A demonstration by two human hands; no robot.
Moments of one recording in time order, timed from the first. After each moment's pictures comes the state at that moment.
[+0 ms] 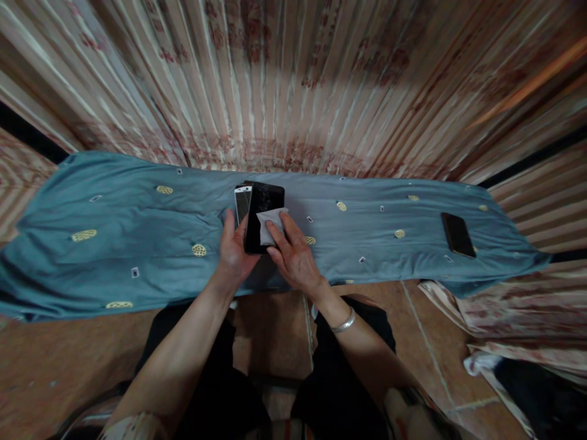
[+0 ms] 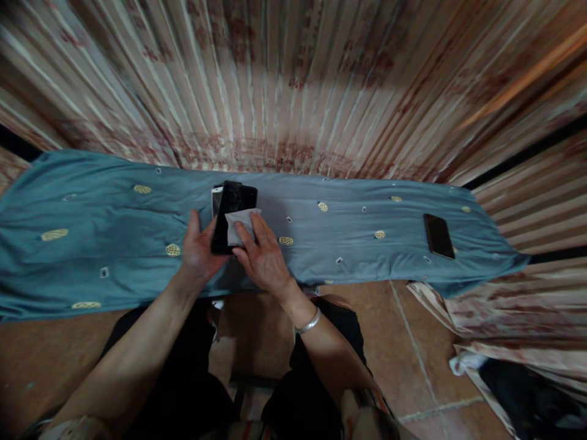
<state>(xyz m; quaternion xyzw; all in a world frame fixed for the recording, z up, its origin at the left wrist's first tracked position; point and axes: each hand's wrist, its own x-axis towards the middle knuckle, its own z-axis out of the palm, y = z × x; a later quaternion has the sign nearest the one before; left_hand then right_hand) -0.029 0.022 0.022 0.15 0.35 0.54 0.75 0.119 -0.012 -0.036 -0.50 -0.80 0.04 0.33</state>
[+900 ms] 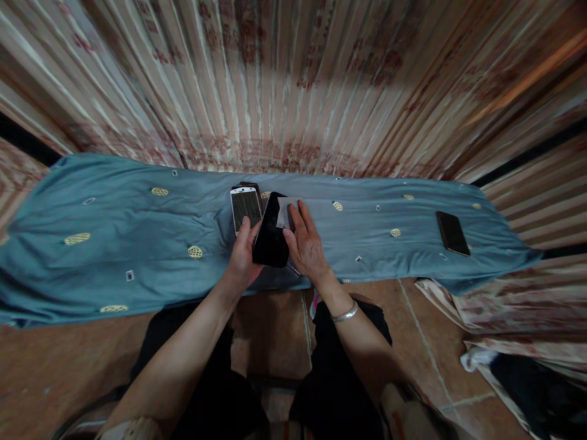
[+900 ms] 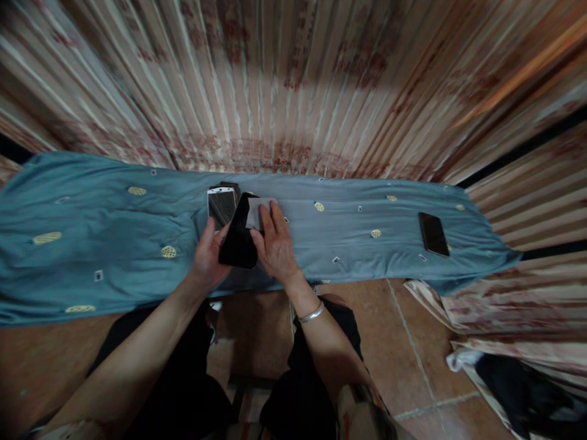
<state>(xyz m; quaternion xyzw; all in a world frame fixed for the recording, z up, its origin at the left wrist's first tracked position) -0.013 0.012 0.019 0.17 0.33 0.49 0.79 0.146 0.009 -0.037 -0.55 -0.74 0.02 0.39</state>
